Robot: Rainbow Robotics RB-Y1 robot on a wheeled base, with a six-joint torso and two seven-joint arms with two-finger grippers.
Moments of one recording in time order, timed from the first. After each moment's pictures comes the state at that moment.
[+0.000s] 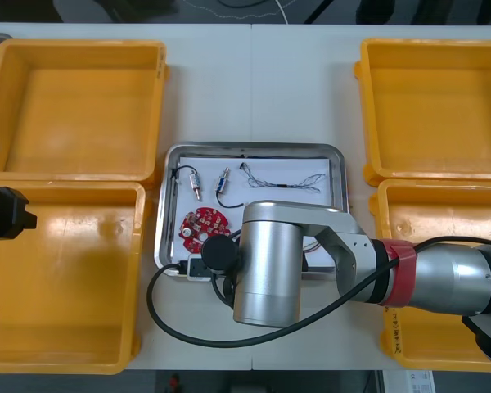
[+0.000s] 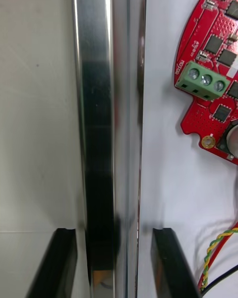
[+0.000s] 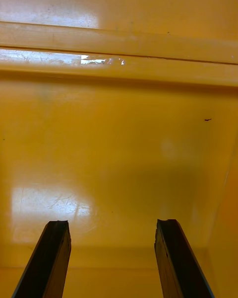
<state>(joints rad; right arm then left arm) -0.86 -0.43 1.20 -1.85 -0.51 1.53 1.63 -0.13 0.67 0.32 -2.25 0.75 1.91 -1.23</state>
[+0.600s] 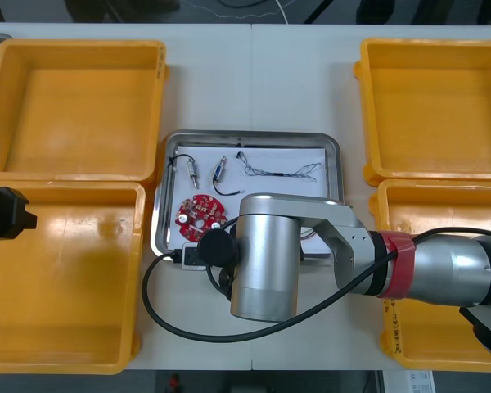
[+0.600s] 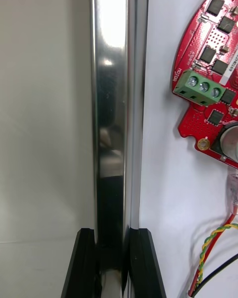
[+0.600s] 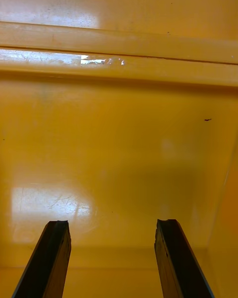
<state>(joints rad) -0.90 -0.43 1.20 -1.84 -0.47 1.50 1.63 -0.13 0.67 0.32 -2.25 0.75 1.91 -1.23</state>
